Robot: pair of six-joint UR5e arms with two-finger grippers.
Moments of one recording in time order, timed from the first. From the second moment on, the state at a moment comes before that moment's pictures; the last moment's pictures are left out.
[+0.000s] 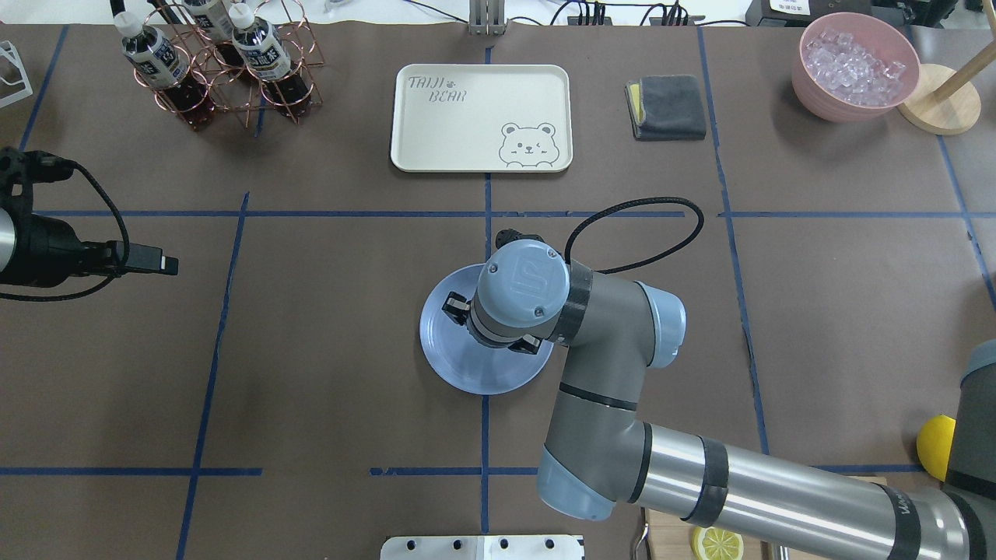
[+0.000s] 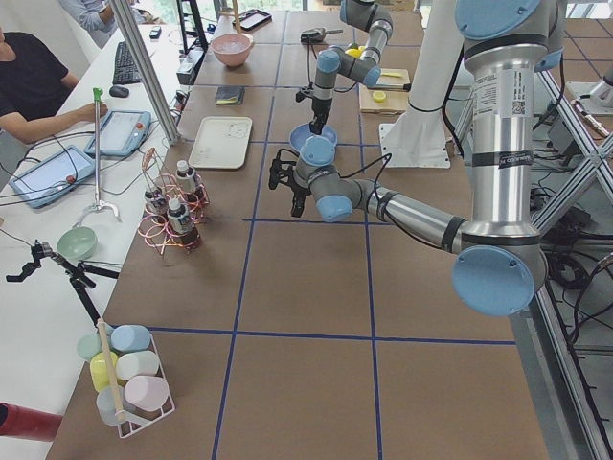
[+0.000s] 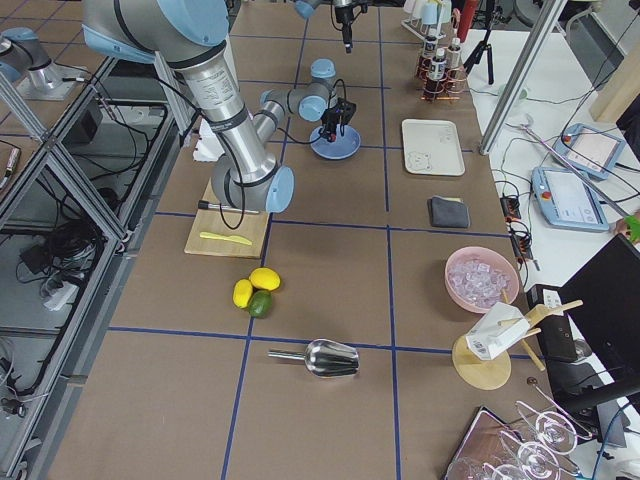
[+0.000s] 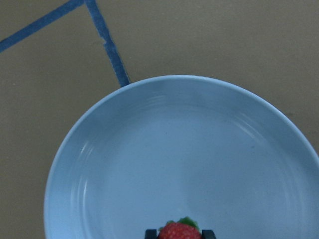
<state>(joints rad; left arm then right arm) -0.87 -1.50 -1.93 -2.31 -2.09 -1.07 0.39 -0.83 1.54 -1.40 1.75 1.76</state>
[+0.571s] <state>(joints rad) -0.87 -1.50 -1.93 -2.31 -2.09 -1.07 0.39 -0.82 1.53 -1.41 1.74 1.75</state>
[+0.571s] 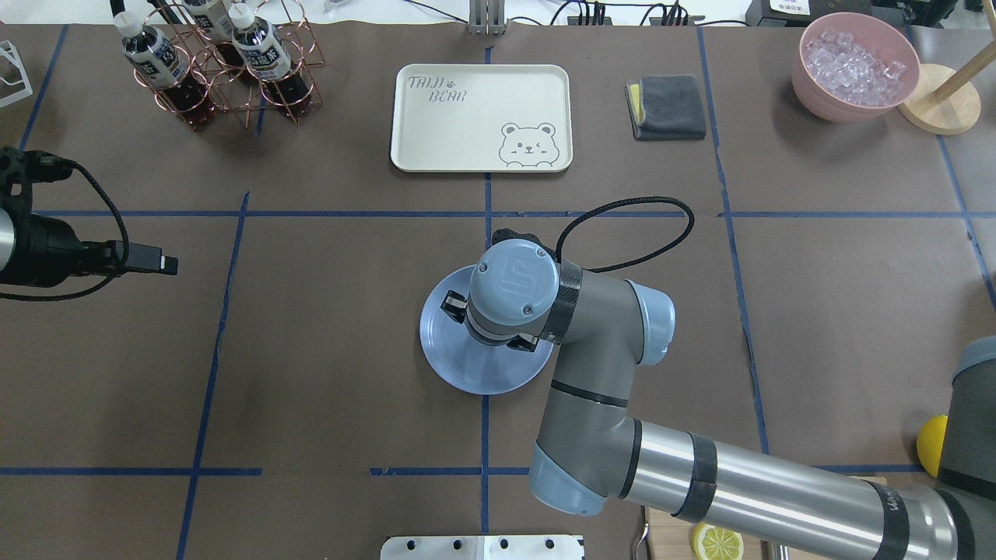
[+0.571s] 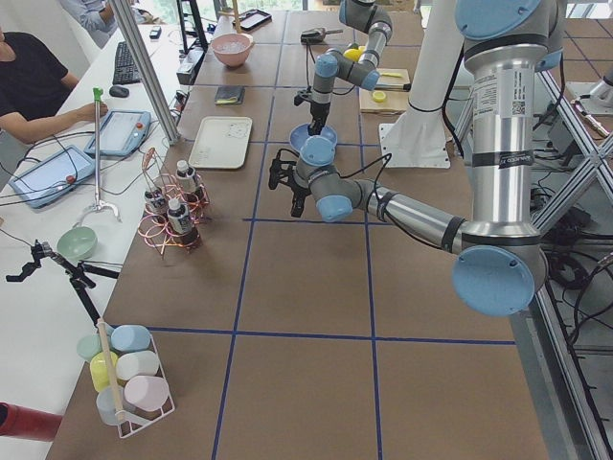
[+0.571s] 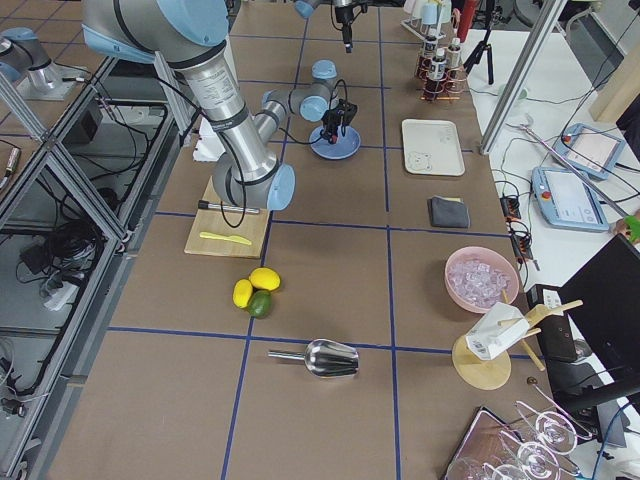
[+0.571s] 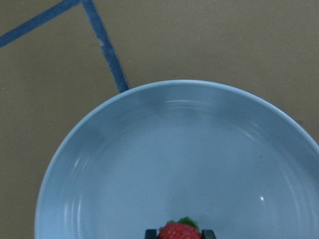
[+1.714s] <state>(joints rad) -0.87 -1.50 -1.93 -2.31 -2.09 -1.07 0.39 -0.82 1.53 -1.43 1.74 1.75</state>
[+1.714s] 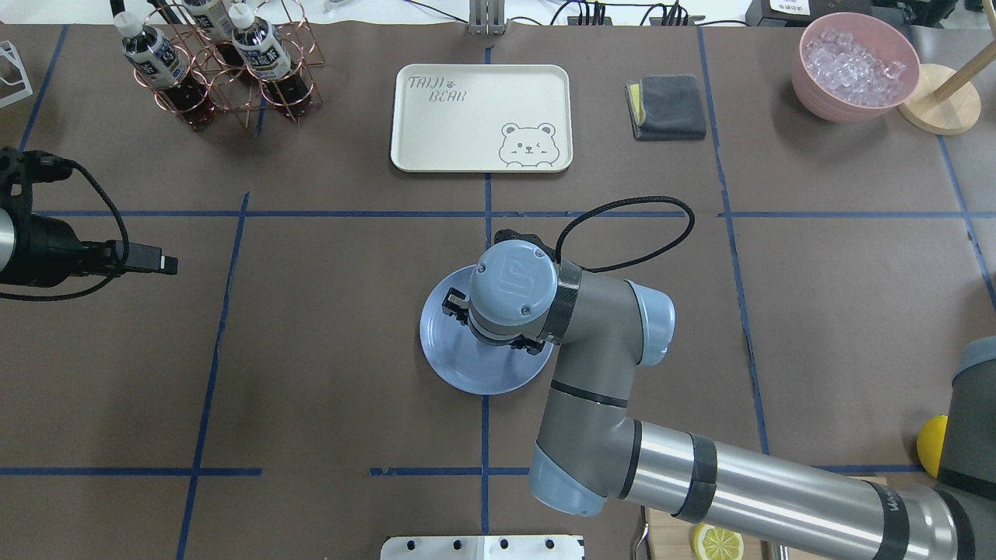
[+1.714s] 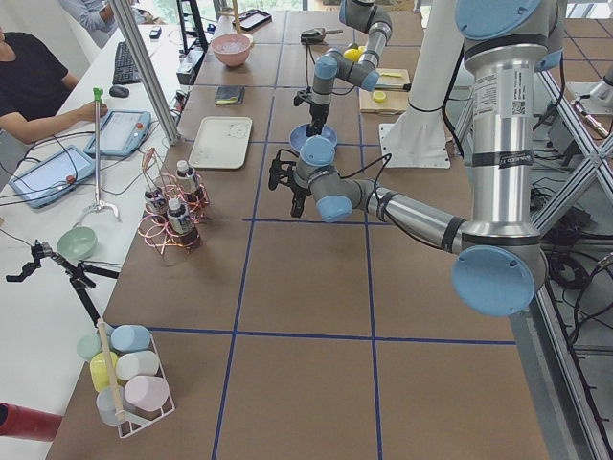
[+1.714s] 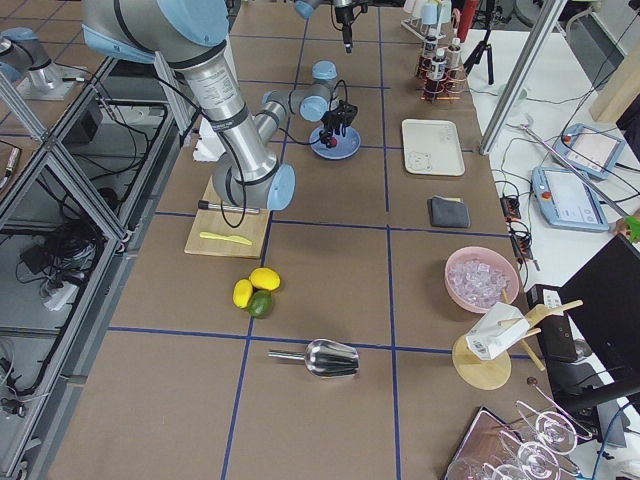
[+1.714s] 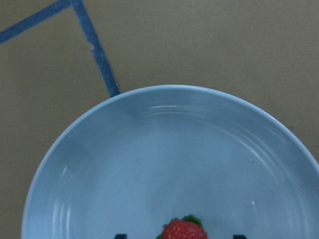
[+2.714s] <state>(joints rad) -1.04 -1.33 -1.92 -2.31 -2.15 -0.66 0.70 -1.27 2.07 -1.58 2.01 1.32</state>
